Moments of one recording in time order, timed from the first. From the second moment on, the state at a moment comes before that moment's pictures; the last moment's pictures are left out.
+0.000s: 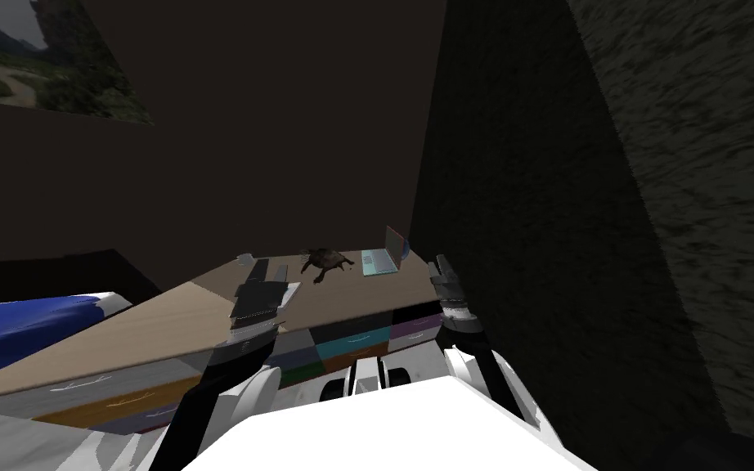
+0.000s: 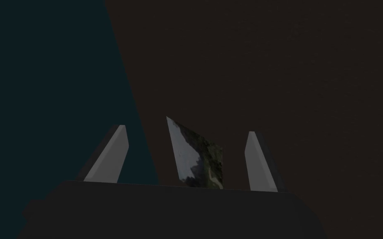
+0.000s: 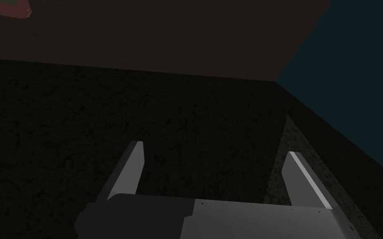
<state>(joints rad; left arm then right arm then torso) 0.49 0.02 0.00 -2.29 0.09 -0.47 -0.12 0.54 -0.07 -0.03 -2.30 0.14 -0.47 -0.02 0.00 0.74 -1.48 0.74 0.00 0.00</state>
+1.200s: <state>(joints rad) 0.49 0.02 0.00 -2.29 0.09 -0.47 -0.12 0.52 -0.25 -0.08 -2.14 0.44 -0.15 -0.07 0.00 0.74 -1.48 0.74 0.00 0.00</state>
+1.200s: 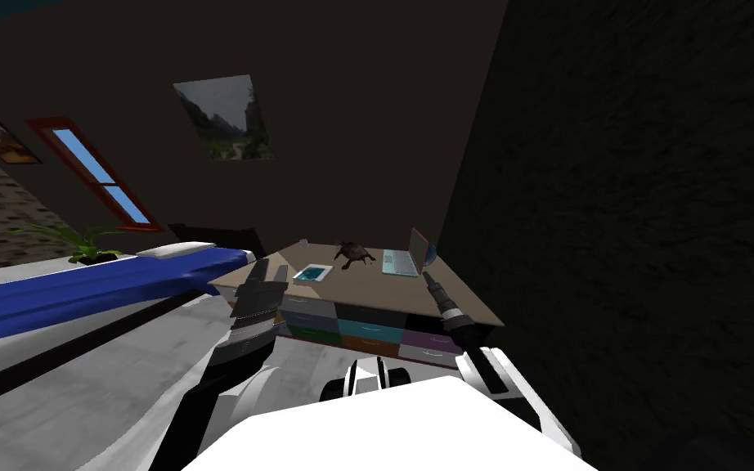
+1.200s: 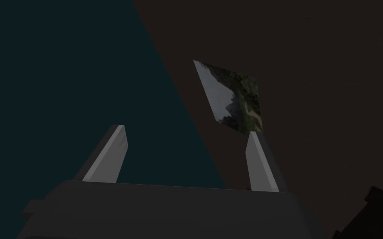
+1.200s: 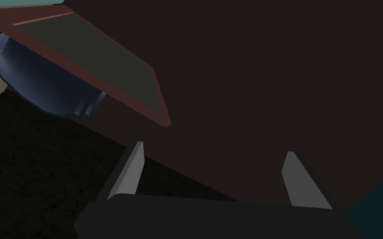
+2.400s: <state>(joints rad) 0.49 0.02 0.00 -2.29 0.09 -0.47 -0.12 0.52 -0.36 -0.12 -1.93 0.76 0.13 -0.12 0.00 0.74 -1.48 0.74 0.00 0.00</state>
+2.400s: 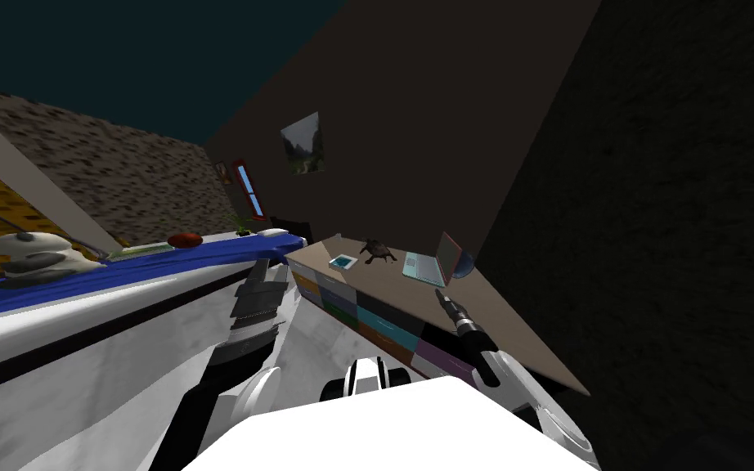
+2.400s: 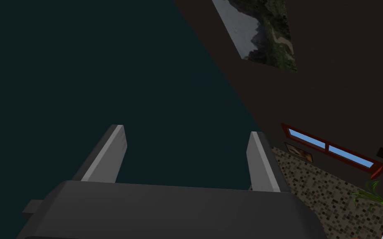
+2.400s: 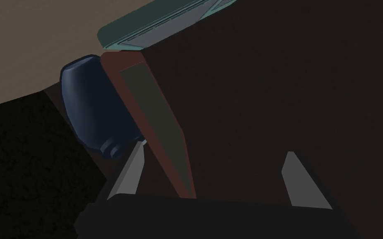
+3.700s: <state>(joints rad) 0.49 0.02 0.00 -2.29 0.09 -0.47 -0.12 0.53 -0.47 -0.15 -1.69 1.07 0.38 -0.18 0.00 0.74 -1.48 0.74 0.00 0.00</state>
